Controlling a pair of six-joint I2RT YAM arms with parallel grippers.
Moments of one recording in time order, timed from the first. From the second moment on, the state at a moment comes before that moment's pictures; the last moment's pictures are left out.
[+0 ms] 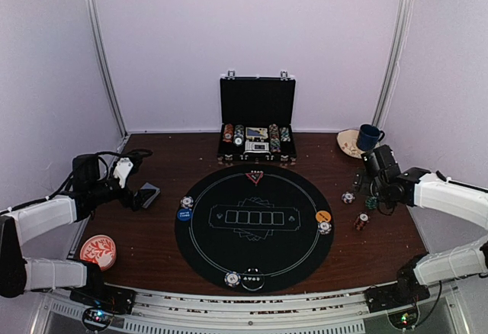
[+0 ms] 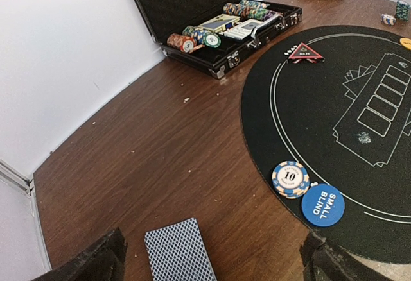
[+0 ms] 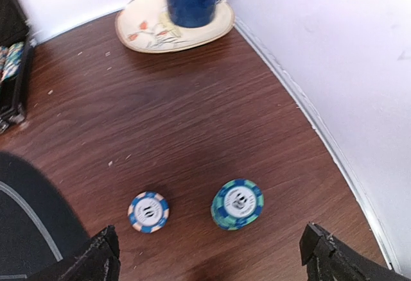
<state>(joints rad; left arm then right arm) -0.05 1.08 0.45 0.13 0.53 0.55 0.44 1.15 0.69 -0.40 0.65 0.60</state>
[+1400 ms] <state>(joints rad) -0.05 1.08 0.45 0.13 0.53 0.55 0.18 1.43 0.63 -0.16 0.48 0.60</state>
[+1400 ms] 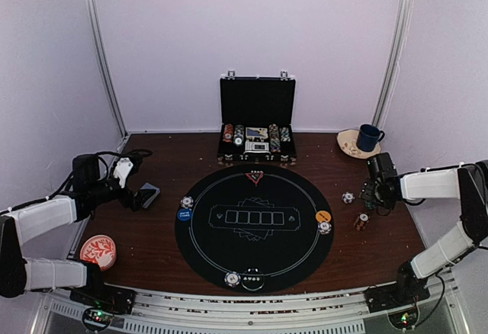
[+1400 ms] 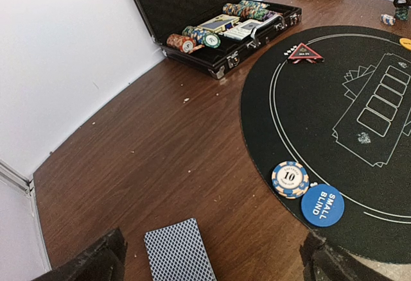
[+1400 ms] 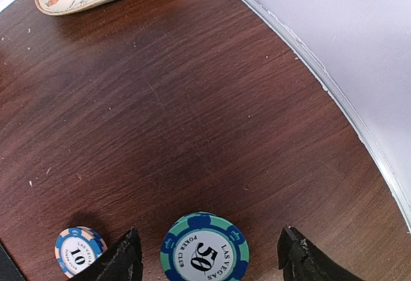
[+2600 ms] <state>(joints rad) -0.05 1.08 0.45 0.13 0.53 0.55 0.18 1.45 0.63 -0.15 0.46 0.60</state>
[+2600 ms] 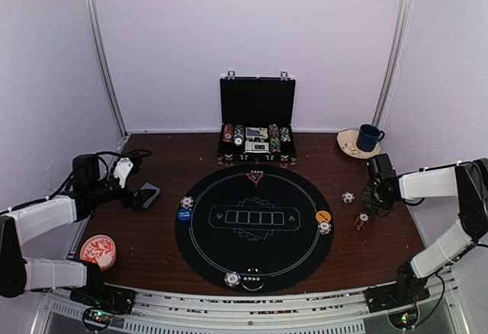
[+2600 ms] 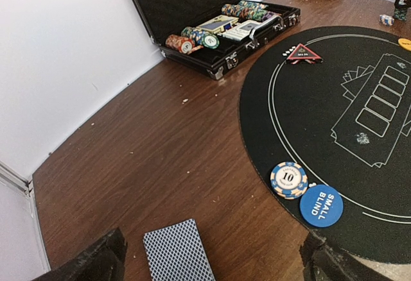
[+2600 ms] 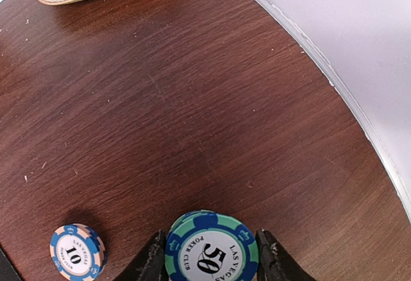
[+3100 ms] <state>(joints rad) -0.05 1.08 0.45 0.13 0.54 0.55 0.18 1.43 0.63 -0.15 0.46 0.58</state>
